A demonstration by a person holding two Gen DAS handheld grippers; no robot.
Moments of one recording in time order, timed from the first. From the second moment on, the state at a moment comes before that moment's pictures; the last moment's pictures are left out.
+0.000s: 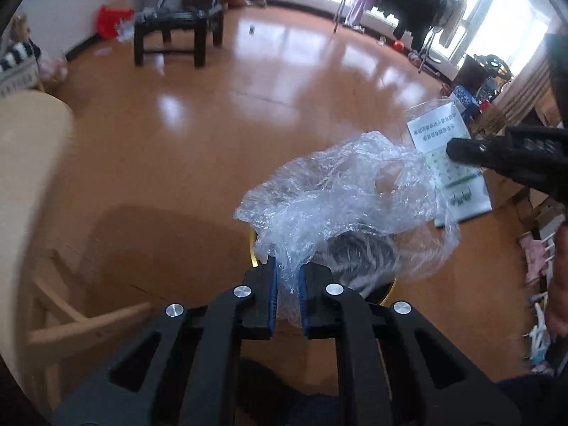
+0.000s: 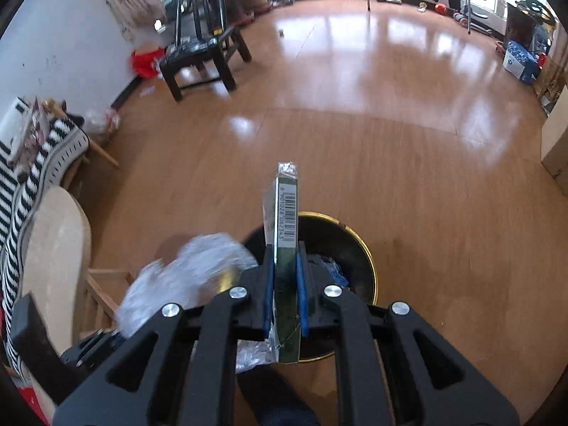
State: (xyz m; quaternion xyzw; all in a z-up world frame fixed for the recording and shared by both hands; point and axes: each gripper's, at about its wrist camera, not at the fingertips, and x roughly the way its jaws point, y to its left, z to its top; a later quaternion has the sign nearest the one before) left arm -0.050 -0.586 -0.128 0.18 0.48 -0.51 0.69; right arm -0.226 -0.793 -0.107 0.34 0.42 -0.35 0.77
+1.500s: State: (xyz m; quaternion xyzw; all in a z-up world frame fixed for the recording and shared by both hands) left arm -0.022 -0.531 -0.079 0.17 0.41 -0.44 0.78; right arm -0.174 -0.744 -0.068 0.31 0.38 -0.30 0.82
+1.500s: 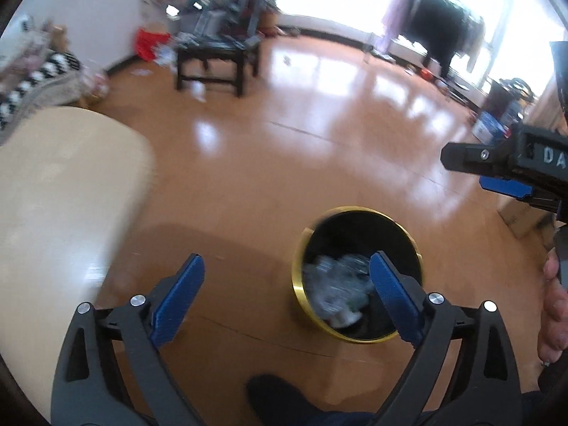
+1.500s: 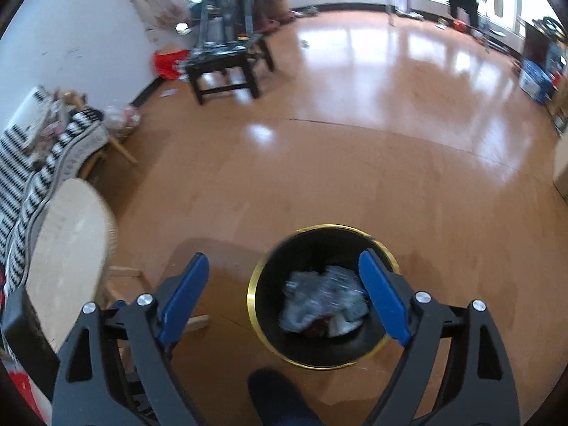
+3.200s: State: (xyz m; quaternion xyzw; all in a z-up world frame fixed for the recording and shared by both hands) left arm 0.039 0.057 0.011 0.05 0.38 0.05 0.92; right arm 0.074 -0.173 -0.016 0.01 0.42 0.19 0.89
